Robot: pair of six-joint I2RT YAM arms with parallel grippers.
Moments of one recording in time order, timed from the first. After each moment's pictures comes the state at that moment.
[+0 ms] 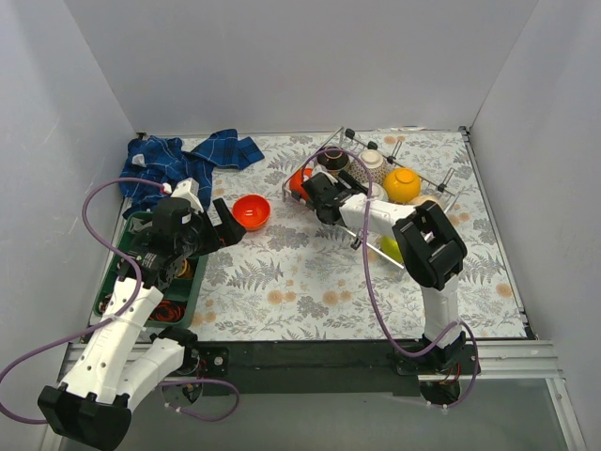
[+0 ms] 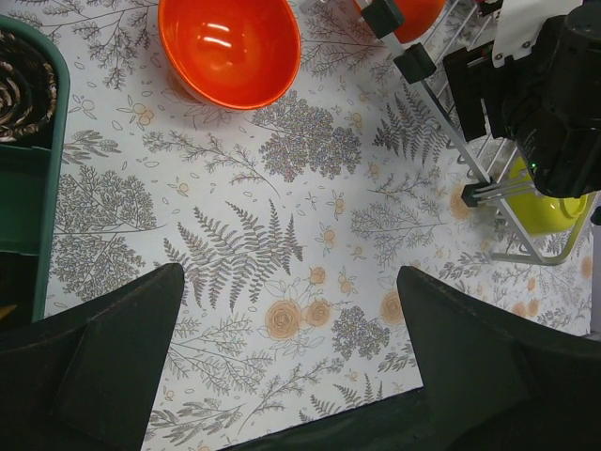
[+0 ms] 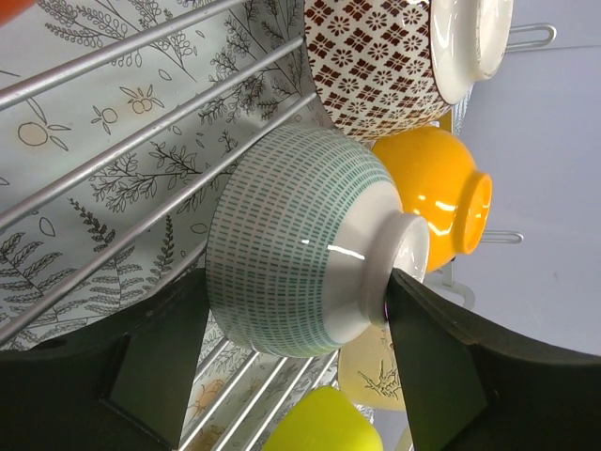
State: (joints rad) left arm -0.30 0.85 0.89 -0.65 0.09 -0.58; right arm 0.72 2.01 1.38 -0.35 0.87 -0.33
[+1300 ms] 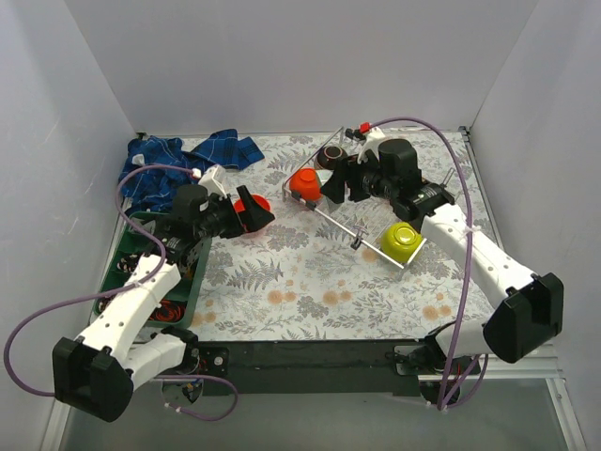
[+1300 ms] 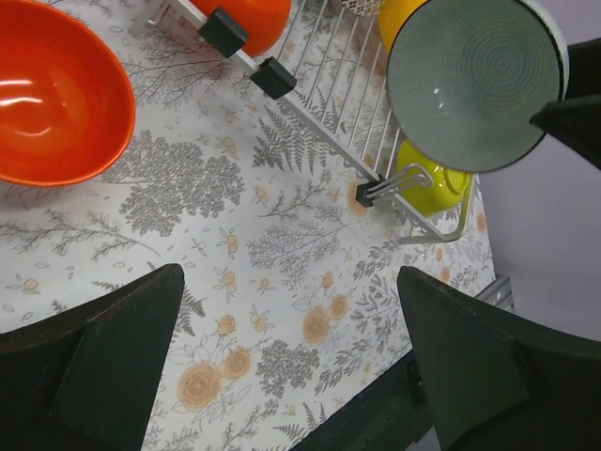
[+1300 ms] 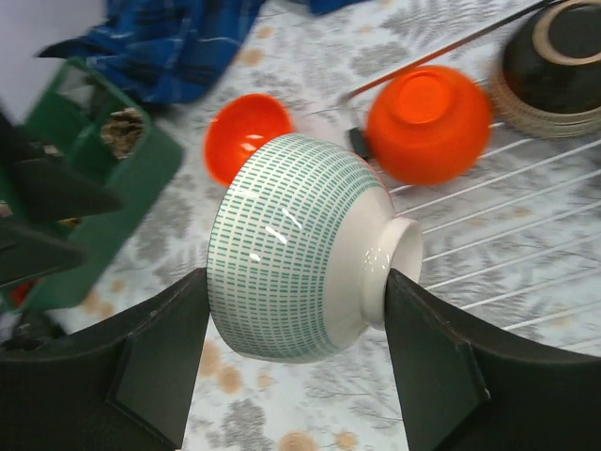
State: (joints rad) left arm -0.34 1.02 0.83 -0.26 0.33 -0.63; right arm 0.54 1.38 1.25 -0.31 -0.22 0.26
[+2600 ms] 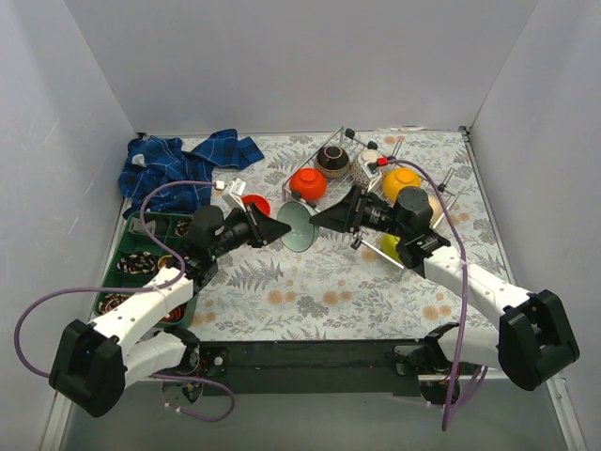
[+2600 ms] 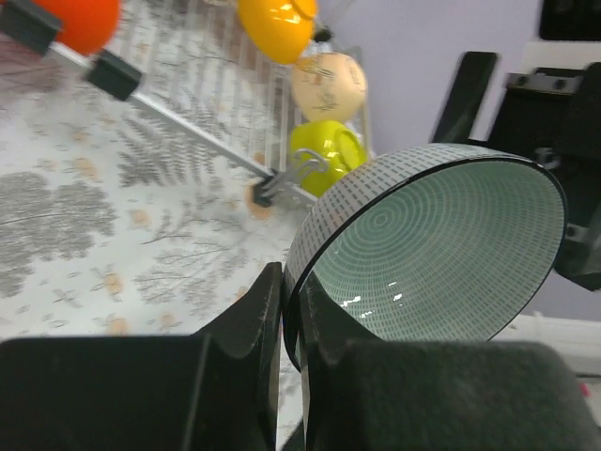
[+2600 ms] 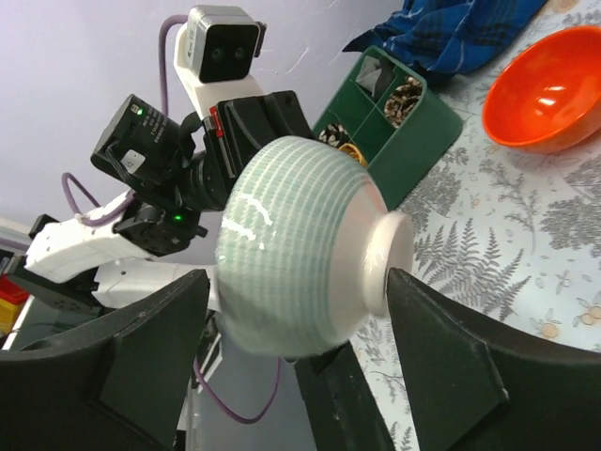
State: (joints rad) left arm -0.49 1.07 0.58 0.32 0.41 -0.81; right arm 0.54 1.21 0.71 0.52 -0.70 1.00
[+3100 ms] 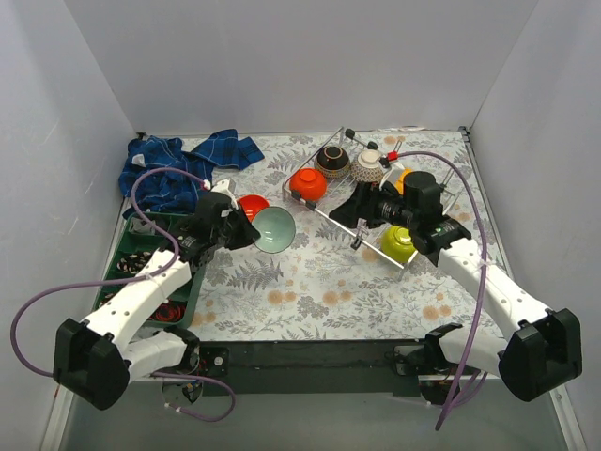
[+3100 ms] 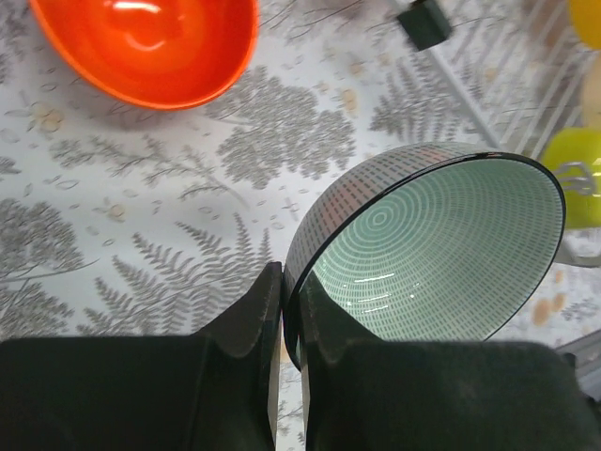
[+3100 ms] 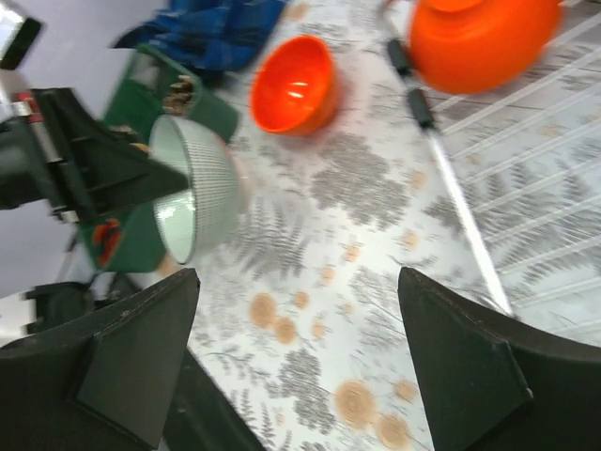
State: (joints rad) left arm -0.47 1.09 0.82 -0.37 0.04 -0.65; right arm 0.44 1.14 0.85 -0.05 -0.51 0.55
